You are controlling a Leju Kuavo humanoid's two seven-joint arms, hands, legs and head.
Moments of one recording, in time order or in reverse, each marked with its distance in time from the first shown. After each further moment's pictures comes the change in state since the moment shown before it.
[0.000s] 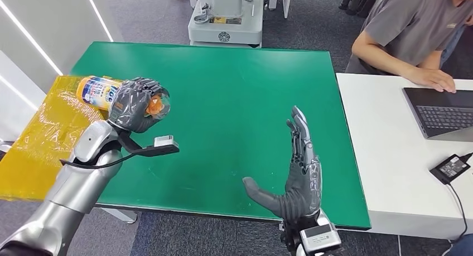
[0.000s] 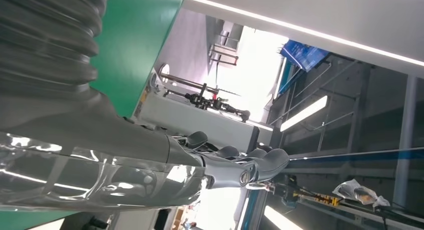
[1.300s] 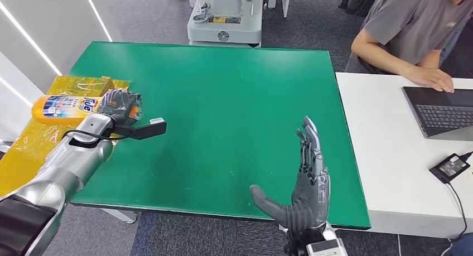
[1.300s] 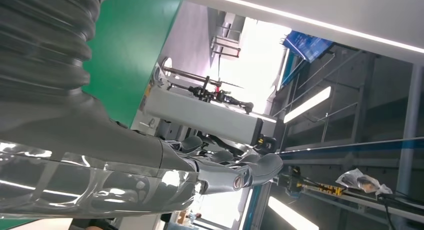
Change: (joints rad) left arm -0.274 0.010 -0.142 0.714 -0.164 -0.025 0.244; right arm 0.079 0.000 -0.011 -0.055 0.030 -0.028 0.001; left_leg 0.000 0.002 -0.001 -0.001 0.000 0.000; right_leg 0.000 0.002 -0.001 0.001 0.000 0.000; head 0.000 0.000
